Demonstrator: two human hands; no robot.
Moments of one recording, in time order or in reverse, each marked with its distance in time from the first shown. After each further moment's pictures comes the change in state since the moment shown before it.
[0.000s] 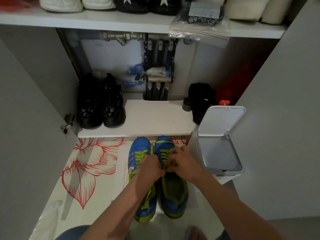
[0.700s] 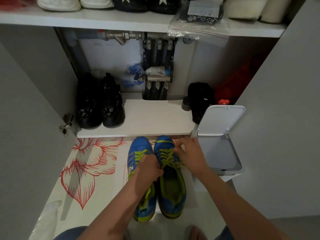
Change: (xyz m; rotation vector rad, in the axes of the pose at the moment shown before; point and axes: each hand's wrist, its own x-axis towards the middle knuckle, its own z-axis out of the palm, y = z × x) left_hand 0.000 -0.006 -0.001 -0.010 -0.013 0.052; right_hand 0.007 0.005 -0.013 0.208 0.368 0.180
